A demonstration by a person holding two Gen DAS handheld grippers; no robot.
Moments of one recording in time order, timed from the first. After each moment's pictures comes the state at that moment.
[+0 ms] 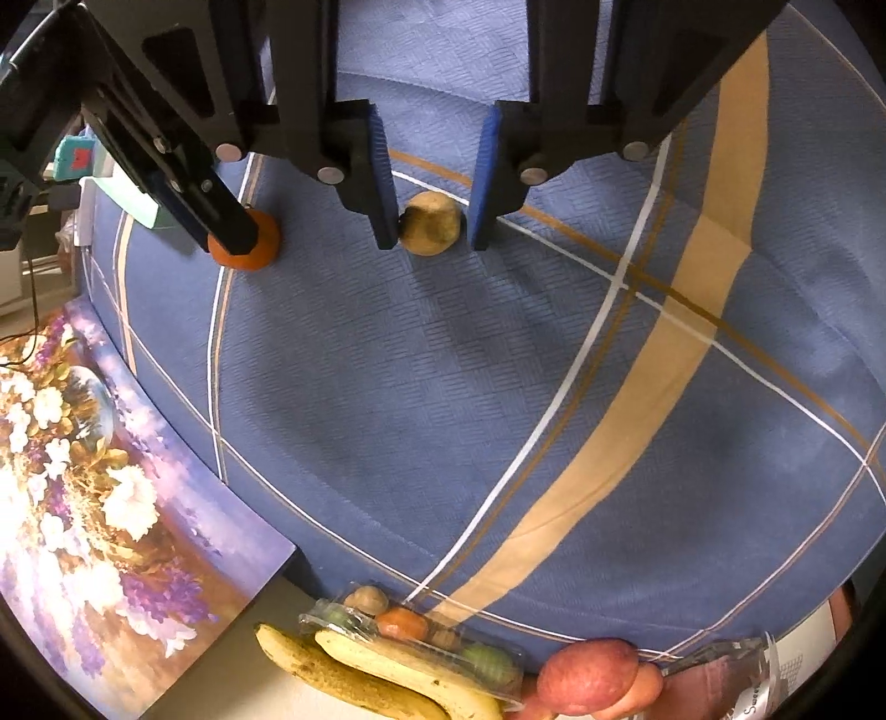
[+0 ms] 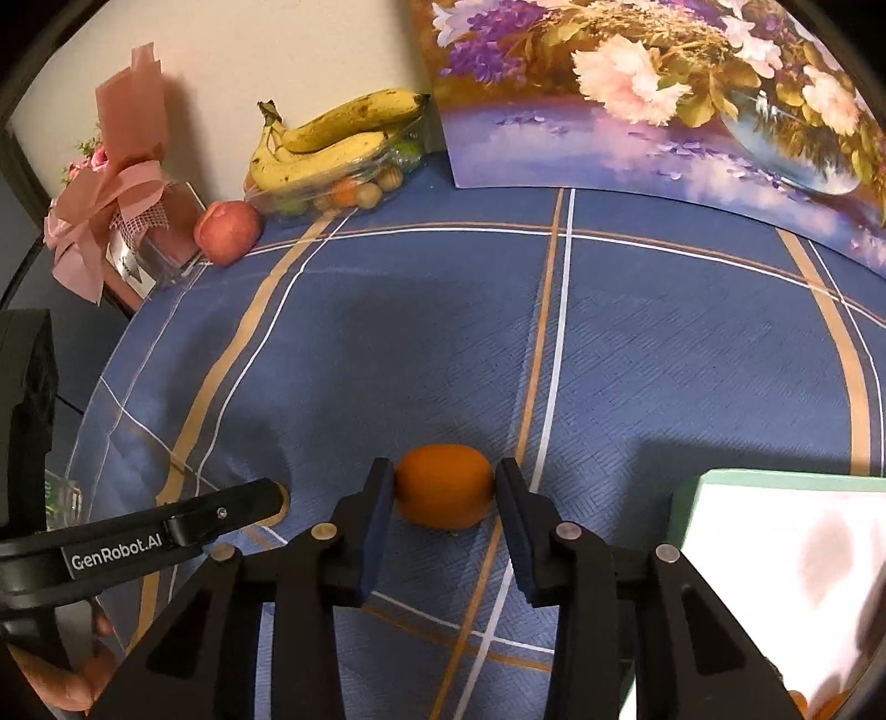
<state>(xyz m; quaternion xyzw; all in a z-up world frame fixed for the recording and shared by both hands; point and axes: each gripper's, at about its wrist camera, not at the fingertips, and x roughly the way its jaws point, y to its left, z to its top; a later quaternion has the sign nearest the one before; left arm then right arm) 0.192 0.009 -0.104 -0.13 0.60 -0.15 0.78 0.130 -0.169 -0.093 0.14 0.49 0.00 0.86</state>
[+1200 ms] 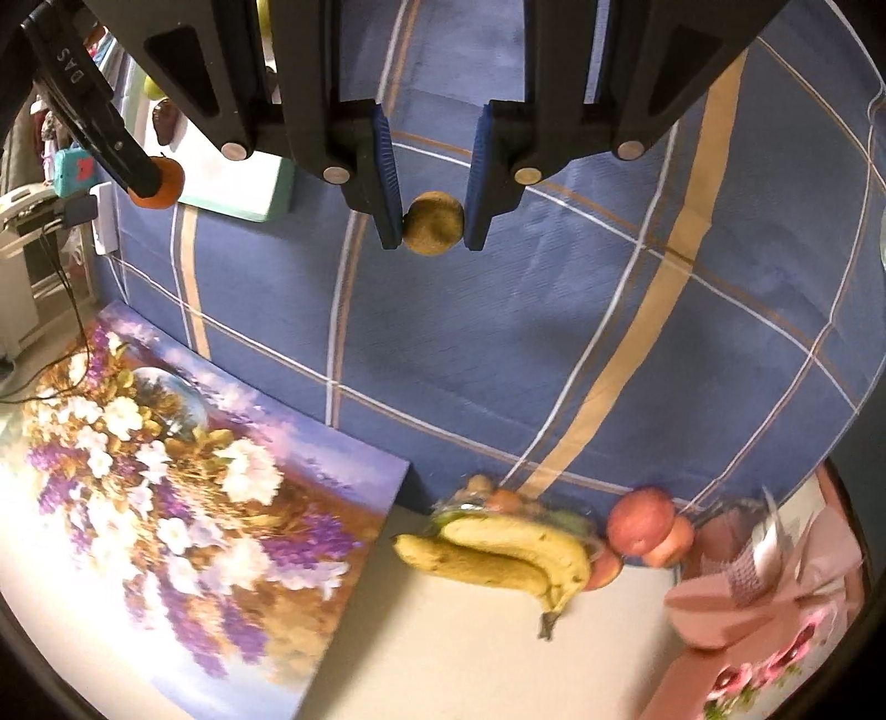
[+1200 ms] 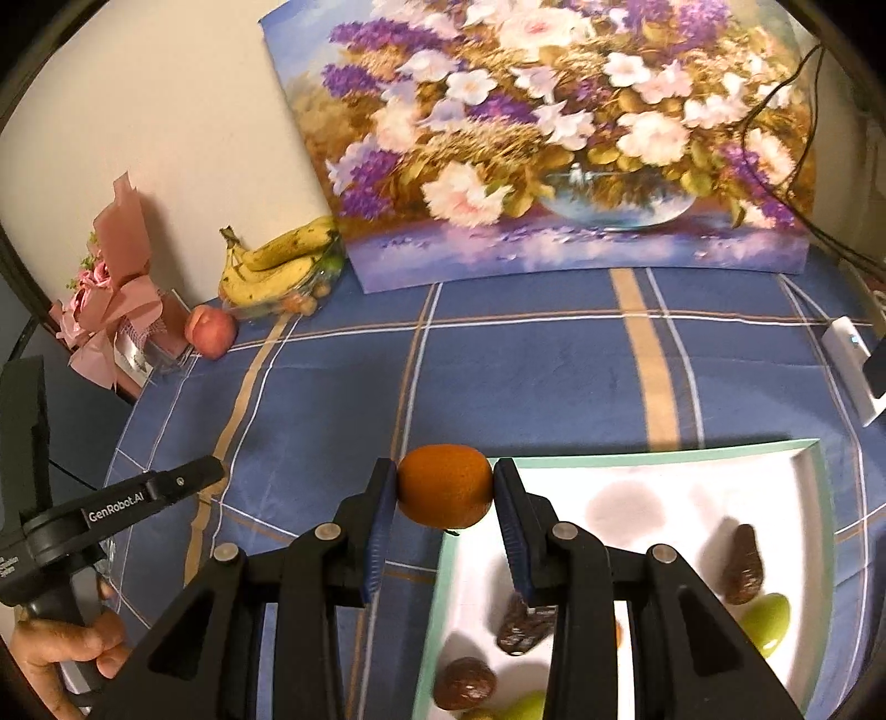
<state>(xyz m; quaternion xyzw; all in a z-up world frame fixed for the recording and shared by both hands) 0.147 -0.040 -0.007 -0.08 0.51 -0.16 0.84 0.044 -0.251 0.006 0.17 0.44 -0.08 0.88</state>
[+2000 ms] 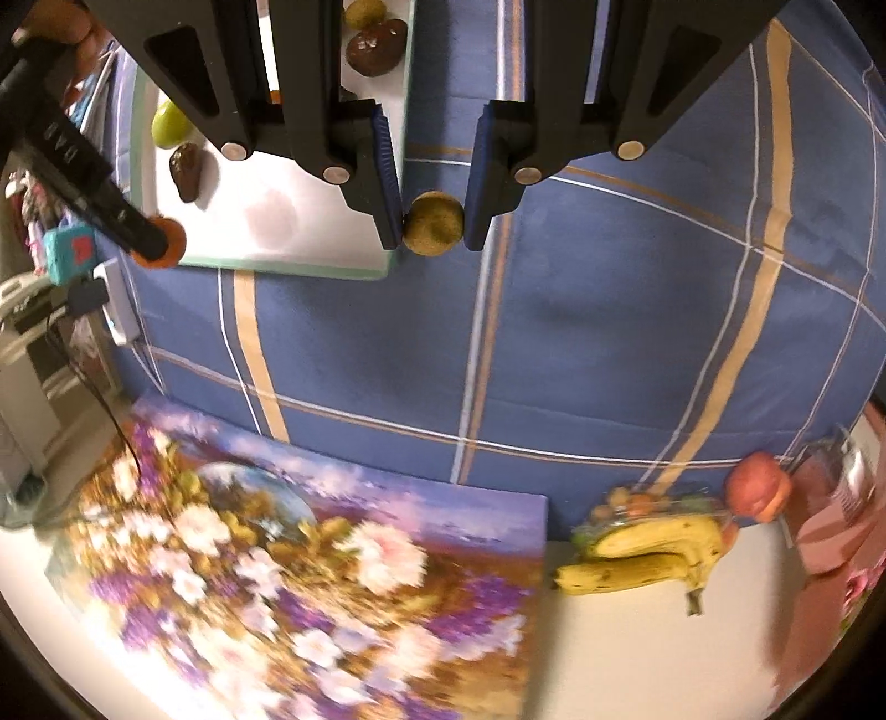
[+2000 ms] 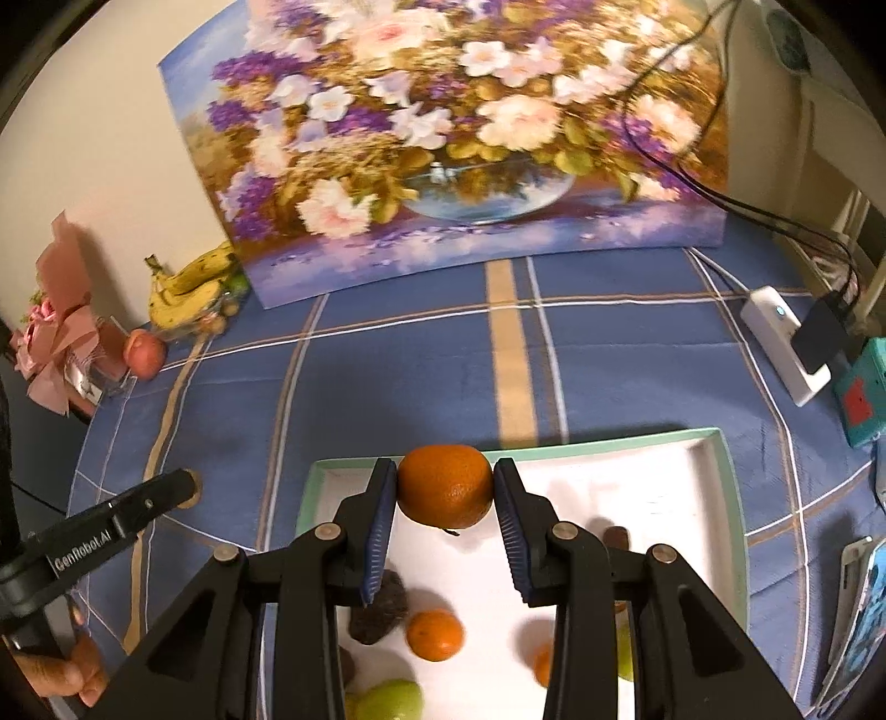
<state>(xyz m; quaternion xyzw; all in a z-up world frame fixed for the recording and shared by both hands) 0.105 -0.147 -0.015 0.01 0.51 -0.22 0.83 0.007 -0.335 -0.008 0.19 0.44 -0.14 0.86</state>
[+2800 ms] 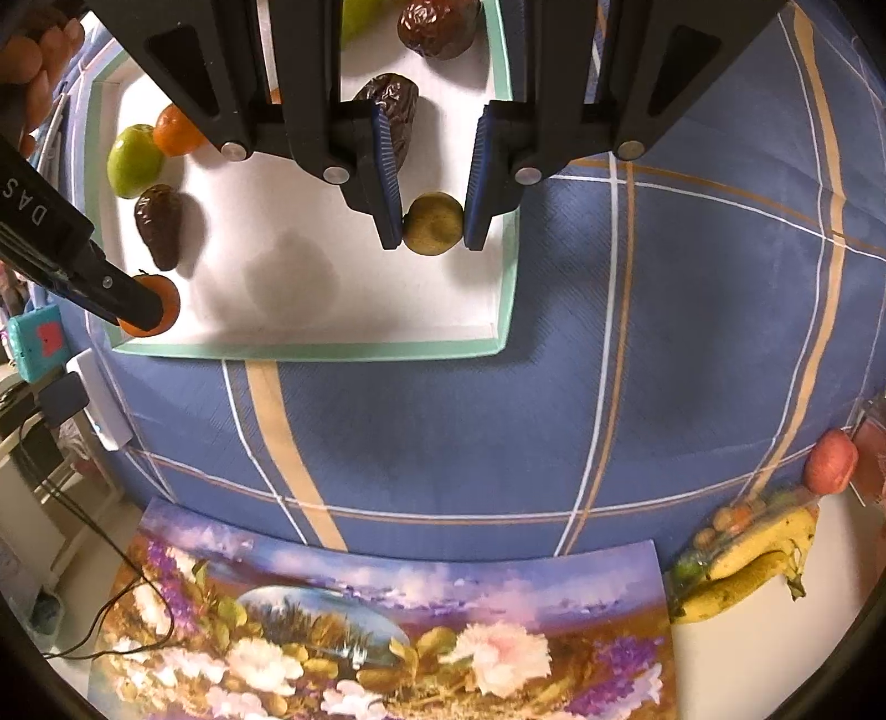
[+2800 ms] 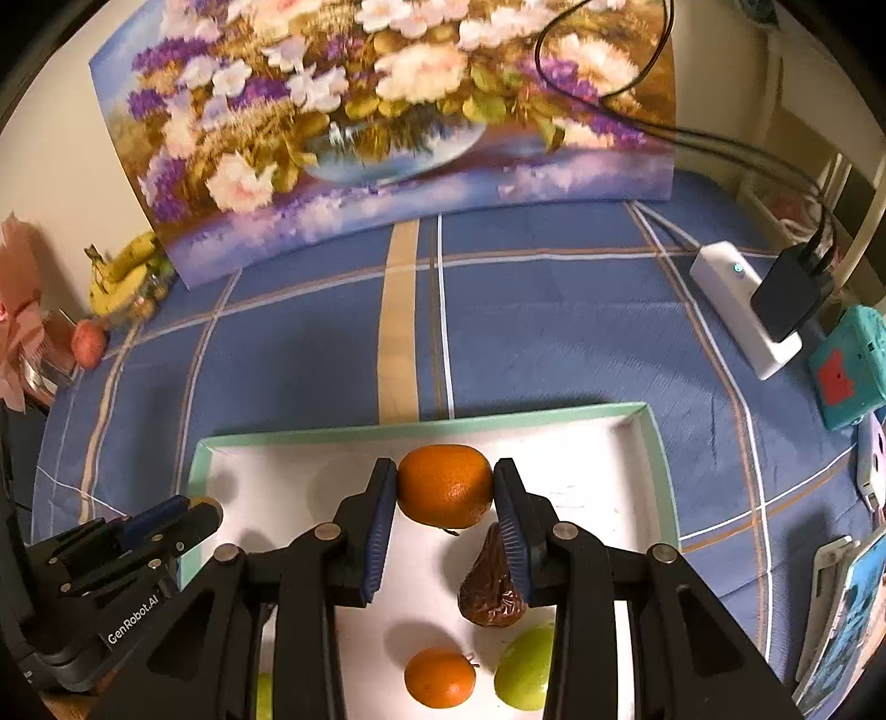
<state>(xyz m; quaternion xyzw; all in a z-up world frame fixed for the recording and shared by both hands) 0.081 -0.219 -0.076 0.09 0.54 -0.24 0.80 -0.002 -0.384 -0.049 0.17 0.48 -0.17 0.84</state>
